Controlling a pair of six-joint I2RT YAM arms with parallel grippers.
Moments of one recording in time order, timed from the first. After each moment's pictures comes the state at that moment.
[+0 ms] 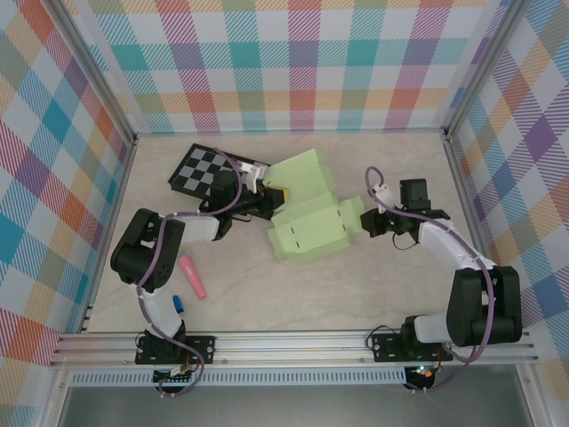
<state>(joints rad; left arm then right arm) -0.37 1.82 0.89 0.68 0.71 -0.41 0.08 1.36 0.81 -0.40 -0.53 -0.16</state>
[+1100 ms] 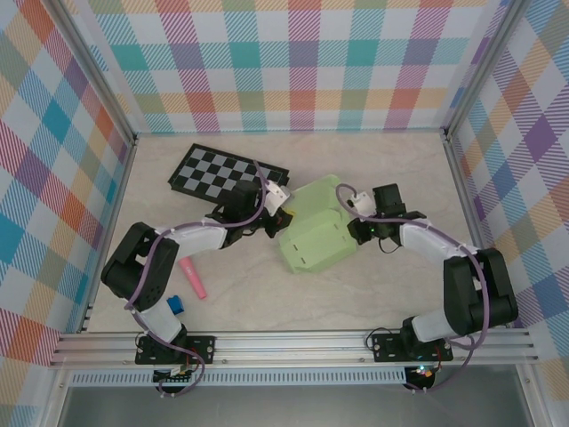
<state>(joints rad) -0.56 1.69 0.89 0.22 0.46 0.15 0.27 1.43 0.76 -0.30 -0.28 -0.22</state>
